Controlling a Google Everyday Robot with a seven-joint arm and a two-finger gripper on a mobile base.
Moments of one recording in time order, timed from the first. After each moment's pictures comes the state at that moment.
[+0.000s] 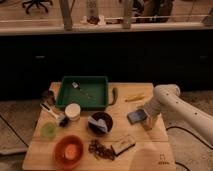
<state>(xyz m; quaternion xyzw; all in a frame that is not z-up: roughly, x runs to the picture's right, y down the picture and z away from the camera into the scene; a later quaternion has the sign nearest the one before) 0.260 0.186 0.880 -0.30 -0.16 -0.15 0.93</state>
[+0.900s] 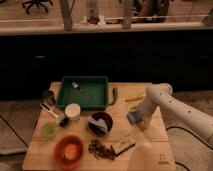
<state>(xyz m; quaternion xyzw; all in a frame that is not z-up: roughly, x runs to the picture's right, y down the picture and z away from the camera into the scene) 0.220 0.187 0.874 -0.30 -0.19 -0.21 0.91</state>
